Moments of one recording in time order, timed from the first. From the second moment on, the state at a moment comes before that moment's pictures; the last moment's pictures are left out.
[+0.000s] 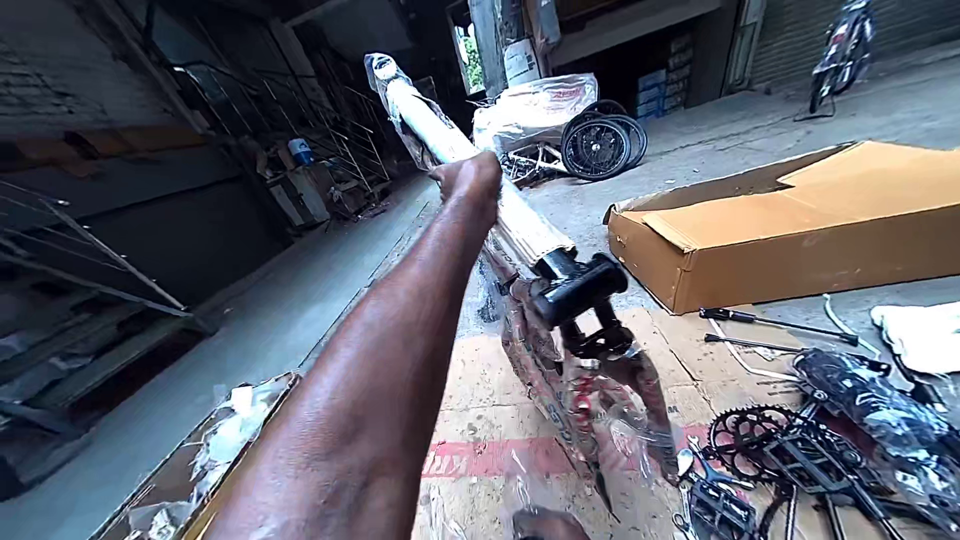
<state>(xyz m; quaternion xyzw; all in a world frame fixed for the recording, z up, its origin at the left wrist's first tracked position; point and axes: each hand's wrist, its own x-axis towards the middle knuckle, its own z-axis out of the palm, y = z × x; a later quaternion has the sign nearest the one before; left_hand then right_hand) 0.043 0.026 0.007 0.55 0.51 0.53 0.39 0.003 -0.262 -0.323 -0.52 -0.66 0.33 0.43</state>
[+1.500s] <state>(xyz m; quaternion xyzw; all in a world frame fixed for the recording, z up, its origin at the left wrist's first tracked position) 0.063 0.004 -0.002 0.53 0.53 0.55 0.37 0.075 -0.083 -0.282 -0.74 -0.32 0.19 0.56</state>
